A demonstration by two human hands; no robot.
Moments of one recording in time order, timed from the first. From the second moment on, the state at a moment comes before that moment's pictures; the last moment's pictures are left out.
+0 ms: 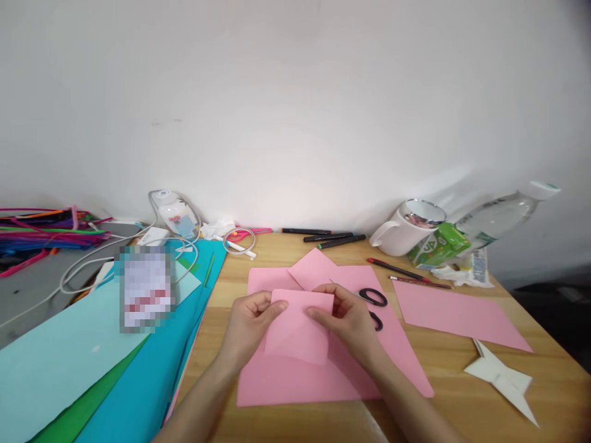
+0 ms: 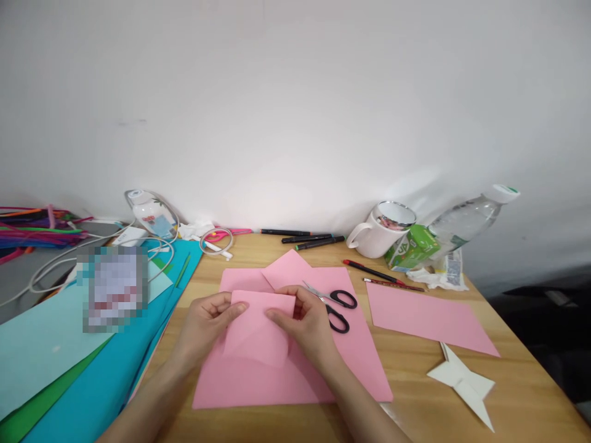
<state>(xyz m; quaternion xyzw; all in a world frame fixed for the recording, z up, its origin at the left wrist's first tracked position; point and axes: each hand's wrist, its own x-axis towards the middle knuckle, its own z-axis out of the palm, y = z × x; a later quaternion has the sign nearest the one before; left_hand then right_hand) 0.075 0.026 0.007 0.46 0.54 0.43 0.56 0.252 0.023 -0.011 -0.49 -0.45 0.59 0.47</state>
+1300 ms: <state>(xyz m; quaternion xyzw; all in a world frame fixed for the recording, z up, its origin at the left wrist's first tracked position) 0.073 0.024 0.006 0.47 0.42 0.25 0.74 0.258 0.026 -0.018 -0.49 -0.42 0.63 0.42</state>
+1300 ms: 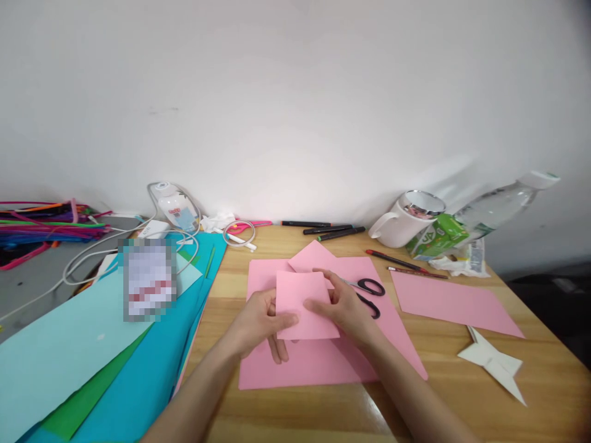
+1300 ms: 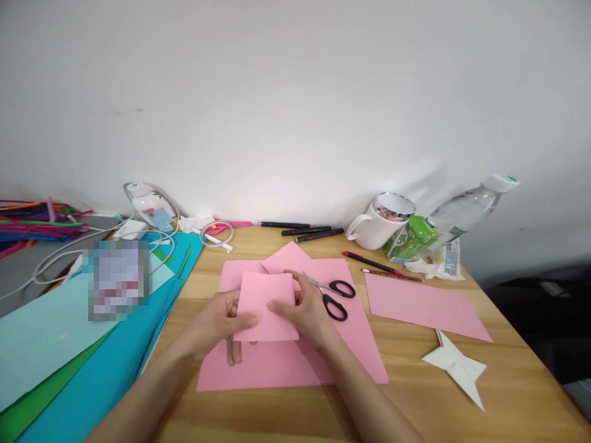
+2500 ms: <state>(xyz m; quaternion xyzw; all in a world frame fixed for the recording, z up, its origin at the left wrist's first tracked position) 0.061 0.024 0.023 0.50 0.52 0.38 0.58 0.251 0.010 -0.007 -0.55 -0.62 0.27 0.49</state>
